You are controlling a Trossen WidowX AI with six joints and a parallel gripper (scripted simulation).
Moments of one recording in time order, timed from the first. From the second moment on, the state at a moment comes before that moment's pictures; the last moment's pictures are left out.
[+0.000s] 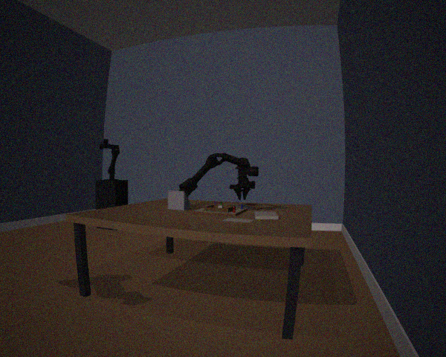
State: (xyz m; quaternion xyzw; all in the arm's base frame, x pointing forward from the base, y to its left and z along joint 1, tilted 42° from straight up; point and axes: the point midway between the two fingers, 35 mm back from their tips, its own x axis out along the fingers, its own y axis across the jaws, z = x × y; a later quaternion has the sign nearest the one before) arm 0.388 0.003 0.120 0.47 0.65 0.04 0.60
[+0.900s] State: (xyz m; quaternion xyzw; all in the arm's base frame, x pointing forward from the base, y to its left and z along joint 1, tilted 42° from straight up) arm 0.395 0.034 0.090 0.46 0.65 0.04 0.60
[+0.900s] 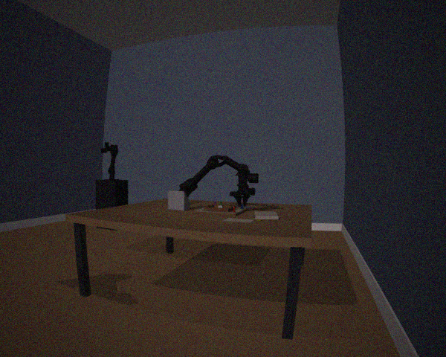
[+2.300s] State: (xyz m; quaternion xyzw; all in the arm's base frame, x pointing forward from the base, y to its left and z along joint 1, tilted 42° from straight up) arm 0.388 -0.028 0.158 0.47 0.65 0.04 0.60
